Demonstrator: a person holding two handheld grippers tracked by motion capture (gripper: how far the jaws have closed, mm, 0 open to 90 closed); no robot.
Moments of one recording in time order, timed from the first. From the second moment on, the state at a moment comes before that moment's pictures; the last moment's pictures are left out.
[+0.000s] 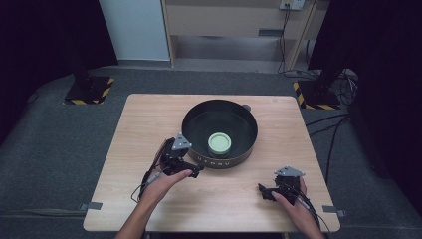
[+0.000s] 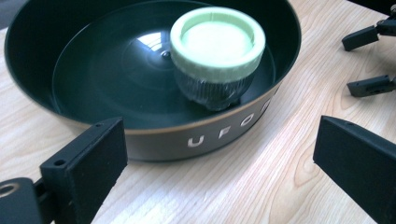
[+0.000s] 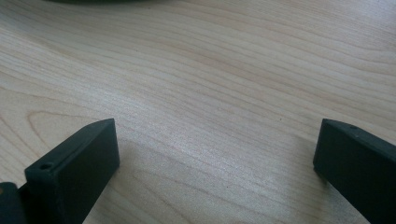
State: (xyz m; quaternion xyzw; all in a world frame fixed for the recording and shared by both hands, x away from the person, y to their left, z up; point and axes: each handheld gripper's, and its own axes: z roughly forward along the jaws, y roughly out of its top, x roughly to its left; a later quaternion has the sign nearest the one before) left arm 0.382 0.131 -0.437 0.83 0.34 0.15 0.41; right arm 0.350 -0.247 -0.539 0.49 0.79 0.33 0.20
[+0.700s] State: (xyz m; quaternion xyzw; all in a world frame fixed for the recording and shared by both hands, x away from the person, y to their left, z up) left arm 0.371 0.184 -0.468 0.82 0.40 0.15 0.39; right arm 0.350 -0.247 -0.539 0.49 0.79 0.33 0.20
